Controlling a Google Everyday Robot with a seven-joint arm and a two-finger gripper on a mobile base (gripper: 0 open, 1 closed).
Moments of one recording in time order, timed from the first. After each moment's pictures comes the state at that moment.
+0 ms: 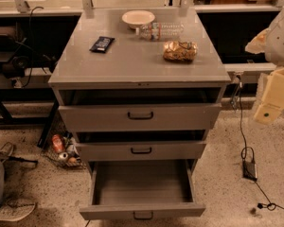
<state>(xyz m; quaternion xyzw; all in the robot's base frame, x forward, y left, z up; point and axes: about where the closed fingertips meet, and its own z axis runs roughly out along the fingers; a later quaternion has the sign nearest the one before) 0.438 -0.216 0.977 -0.60 0.78 -0.04 0.16</state>
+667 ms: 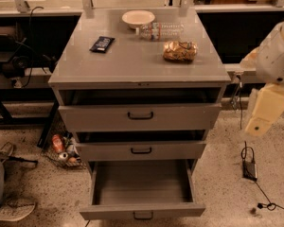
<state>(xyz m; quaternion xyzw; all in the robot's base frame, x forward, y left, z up) 0.435 -0.214 0.945 -0.60 0.79 -0.02 0.15</state>
